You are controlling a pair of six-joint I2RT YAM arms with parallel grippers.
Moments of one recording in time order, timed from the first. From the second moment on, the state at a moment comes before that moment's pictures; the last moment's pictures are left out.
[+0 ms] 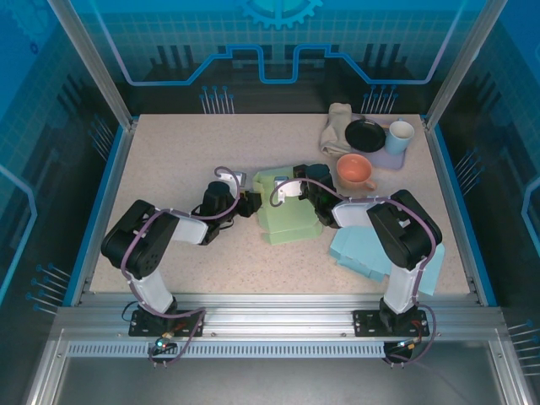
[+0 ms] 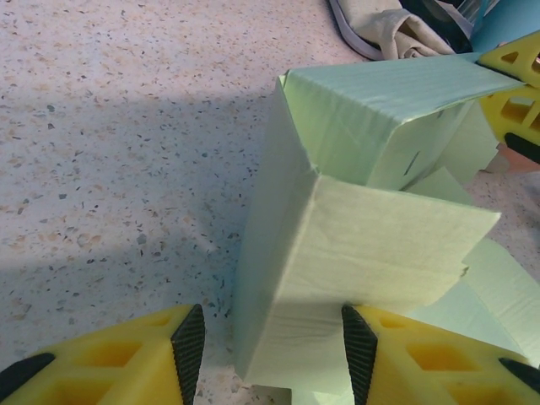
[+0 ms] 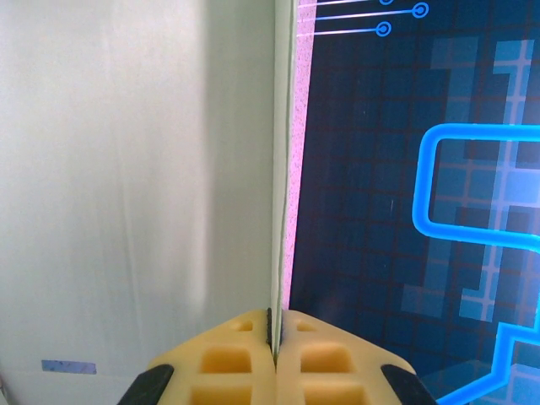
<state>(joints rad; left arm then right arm) -0.39 1.75 0.62 0.68 0.19 -0.38 0.54 1.85 0.90 0.59 0.19 -1.45</state>
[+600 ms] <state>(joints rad) -0.39 1.79 0.71 0.68 0.19 -0.38 0.53 1.85 0.90 0.59 0.19 -1.45</state>
